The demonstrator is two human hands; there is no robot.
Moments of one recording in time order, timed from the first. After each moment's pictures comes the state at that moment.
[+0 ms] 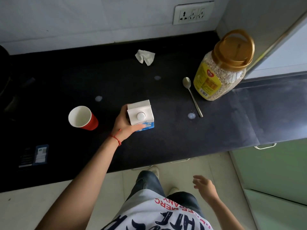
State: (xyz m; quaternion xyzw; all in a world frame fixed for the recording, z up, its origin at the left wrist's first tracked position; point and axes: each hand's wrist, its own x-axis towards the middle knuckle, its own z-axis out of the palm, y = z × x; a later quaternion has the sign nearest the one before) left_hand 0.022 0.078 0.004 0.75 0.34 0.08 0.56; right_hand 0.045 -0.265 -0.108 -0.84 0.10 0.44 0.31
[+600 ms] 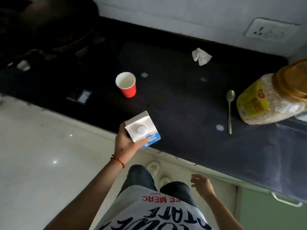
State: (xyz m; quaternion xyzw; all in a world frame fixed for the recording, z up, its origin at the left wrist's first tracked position) left_hand -0.097 -0.026 0.006 0.58 0.56 0.28 0.53; right_hand 0.102 -0.254 -0.134 -0.83 -0.09 0.51 0.22
